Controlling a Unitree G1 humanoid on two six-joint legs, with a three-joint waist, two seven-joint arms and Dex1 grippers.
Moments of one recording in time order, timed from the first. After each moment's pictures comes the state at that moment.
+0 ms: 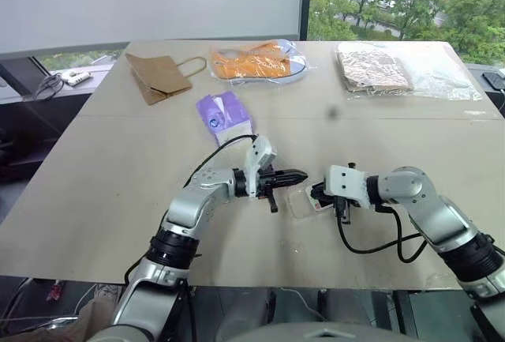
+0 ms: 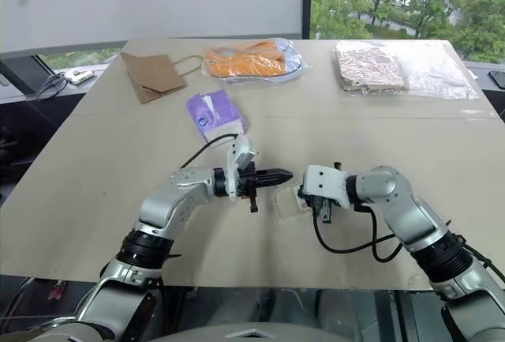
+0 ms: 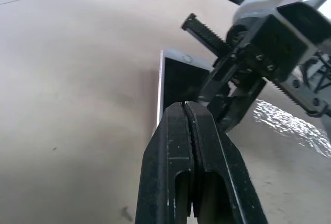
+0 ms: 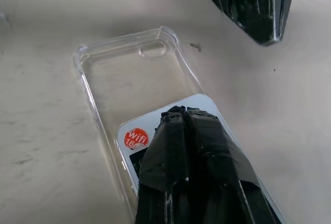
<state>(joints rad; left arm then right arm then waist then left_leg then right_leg) -0.41 0.35 -0.19 -0.02 -0.39 0.55 -0.97 -0.36 -0.65 0.39 -0.22 0.00 0.44 1.02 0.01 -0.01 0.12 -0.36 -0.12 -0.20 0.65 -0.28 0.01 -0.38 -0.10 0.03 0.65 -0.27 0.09</state>
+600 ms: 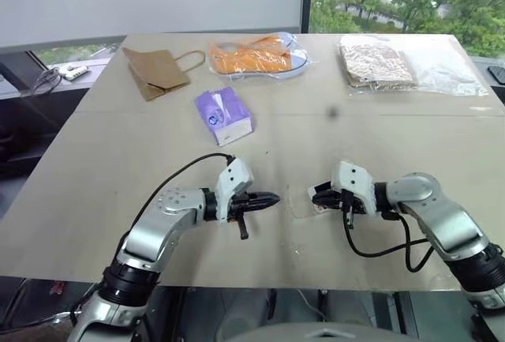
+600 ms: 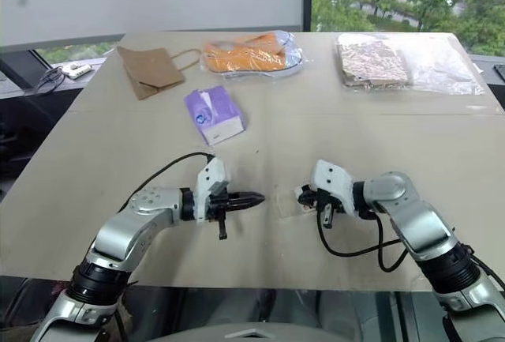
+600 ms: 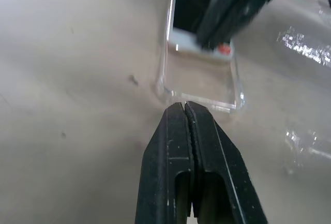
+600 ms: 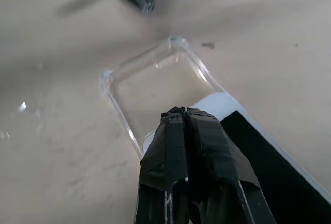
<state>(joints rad) -0.20 0.57 -0.19 -0.22 -0.36 0.54 -0.98 -0.31 -0.64 0.26 -0.37 0.19 0.65 1.01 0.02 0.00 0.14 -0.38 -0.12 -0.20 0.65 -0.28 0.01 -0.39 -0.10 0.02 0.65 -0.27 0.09</state>
